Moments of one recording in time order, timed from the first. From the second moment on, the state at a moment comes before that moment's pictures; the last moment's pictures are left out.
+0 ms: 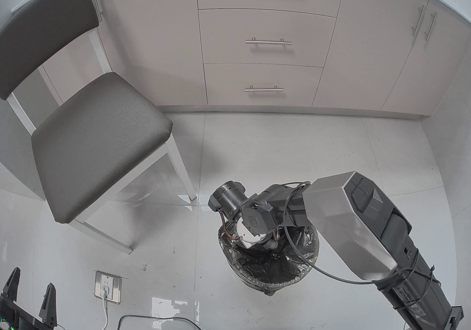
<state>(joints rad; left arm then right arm) 0.00 0.01 -0.02 0.02 0.03 -0.04 0.77 2.68 -2.00 0.48 -0.65 0.10</state>
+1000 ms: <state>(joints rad) 0.00 0.02 -0.02 0.02 0.03 -0.04 0.64 2.84 -2.00 0.14 -0.70 -0.07</state>
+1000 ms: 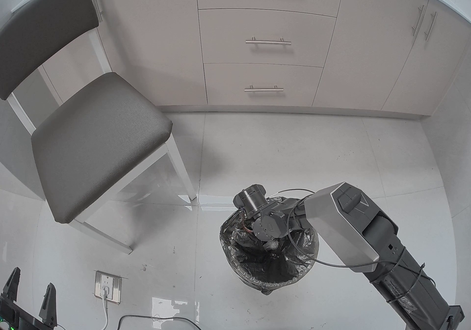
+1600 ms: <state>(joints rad) 0.00 0.02 -0.02 0.02 0.03 -0.04 0.63 2.72 -2.00 0.38 -0.70 -0.07</state>
